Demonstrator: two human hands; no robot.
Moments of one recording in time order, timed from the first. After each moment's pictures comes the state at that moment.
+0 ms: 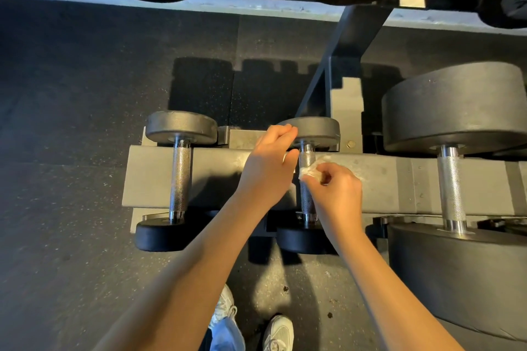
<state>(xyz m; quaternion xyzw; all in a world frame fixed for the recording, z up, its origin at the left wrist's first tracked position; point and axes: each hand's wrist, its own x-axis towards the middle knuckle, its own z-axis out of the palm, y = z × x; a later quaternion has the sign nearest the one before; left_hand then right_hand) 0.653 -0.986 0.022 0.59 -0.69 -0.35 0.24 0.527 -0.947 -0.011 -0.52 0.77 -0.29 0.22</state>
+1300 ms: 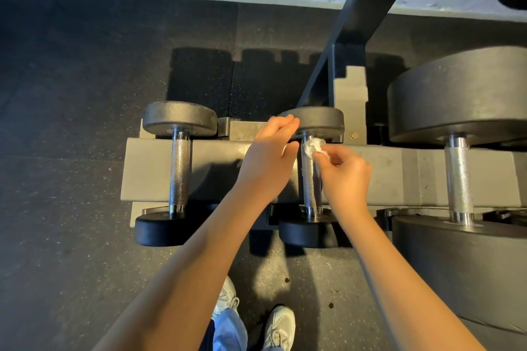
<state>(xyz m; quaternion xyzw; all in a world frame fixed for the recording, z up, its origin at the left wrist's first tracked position) 0.657 -0.987 0.022 0.58 -0.68 -0.38 0.22 0.521 -0.966 -0.013 -0.48 0.76 -0.36 0.25</state>
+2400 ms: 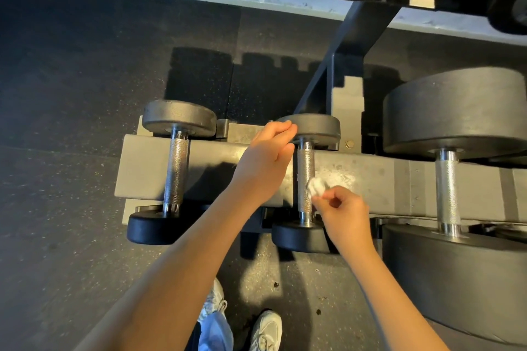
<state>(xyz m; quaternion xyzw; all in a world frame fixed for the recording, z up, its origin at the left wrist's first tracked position) 0.661 -0.988 0.020 0.58 -0.66 -0.42 0.25 0.507 -0.918 -0.016 -0.48 0.76 -0.26 0.34</state>
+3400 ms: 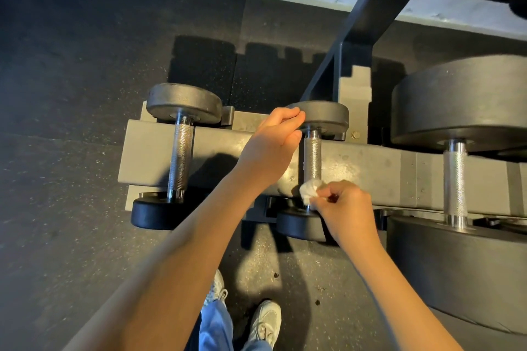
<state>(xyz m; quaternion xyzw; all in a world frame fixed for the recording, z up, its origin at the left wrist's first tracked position) 0.664 -0.989 0.013 0.56 -0.66 -0.42 0.27 0.512 -0.911 -0.013 -0.56 0.75 -0.21 0.29</state>
